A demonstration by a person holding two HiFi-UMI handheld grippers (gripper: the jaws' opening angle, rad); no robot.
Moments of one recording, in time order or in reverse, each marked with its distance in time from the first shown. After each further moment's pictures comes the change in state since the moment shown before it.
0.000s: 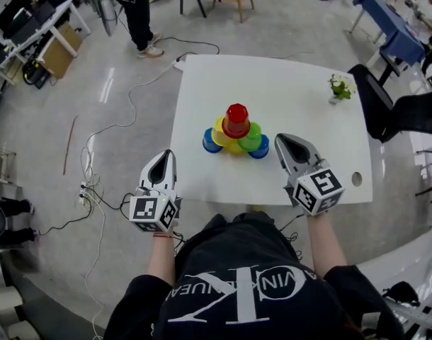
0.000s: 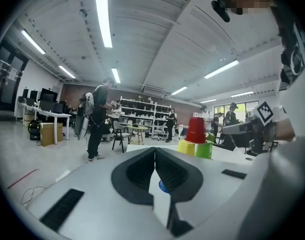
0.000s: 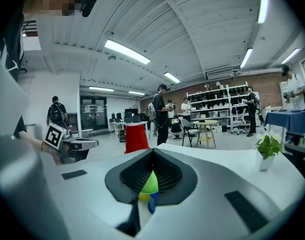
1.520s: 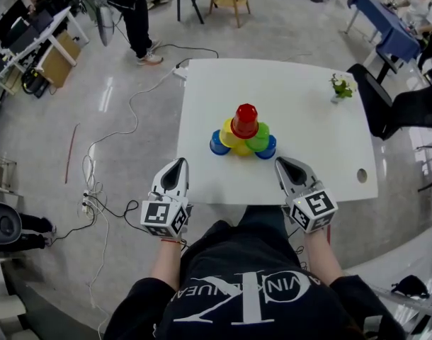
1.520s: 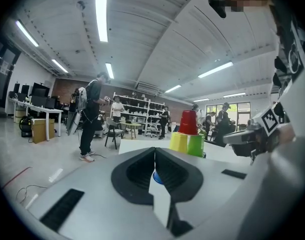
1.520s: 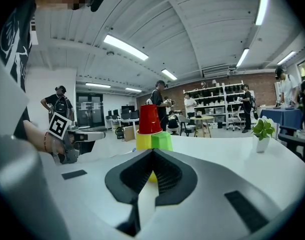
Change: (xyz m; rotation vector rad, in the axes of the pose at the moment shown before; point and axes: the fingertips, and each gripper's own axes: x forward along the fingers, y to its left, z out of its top) left arm -0.004 -0.008 -0.023 -0.001 0.031 -0.097; right arm -0.015 0.037 -0.059 0.010 0.032 -0.055
